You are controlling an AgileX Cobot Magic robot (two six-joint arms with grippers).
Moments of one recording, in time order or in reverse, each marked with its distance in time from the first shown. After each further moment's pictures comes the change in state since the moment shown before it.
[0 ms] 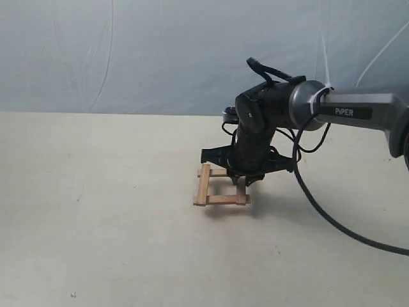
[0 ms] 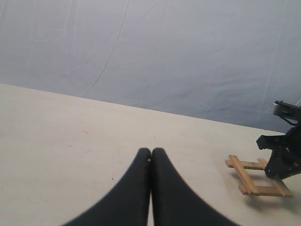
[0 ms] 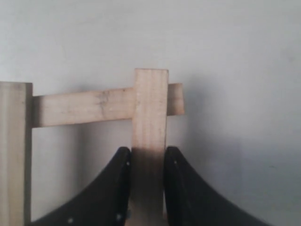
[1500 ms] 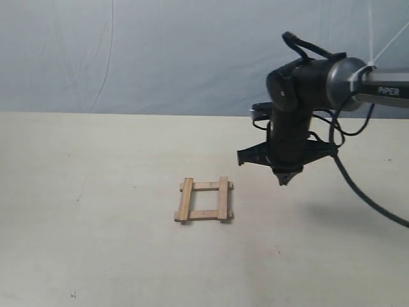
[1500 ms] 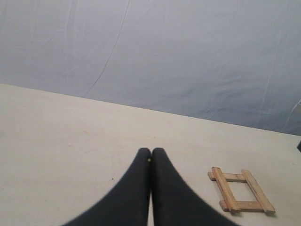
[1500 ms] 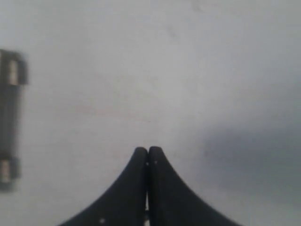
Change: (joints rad) left arm 0.000 0.000 0.000 -0.001 0.000 0.000; right arm -0.106 -0.114 0.071 -0.040 0.203 -0.209
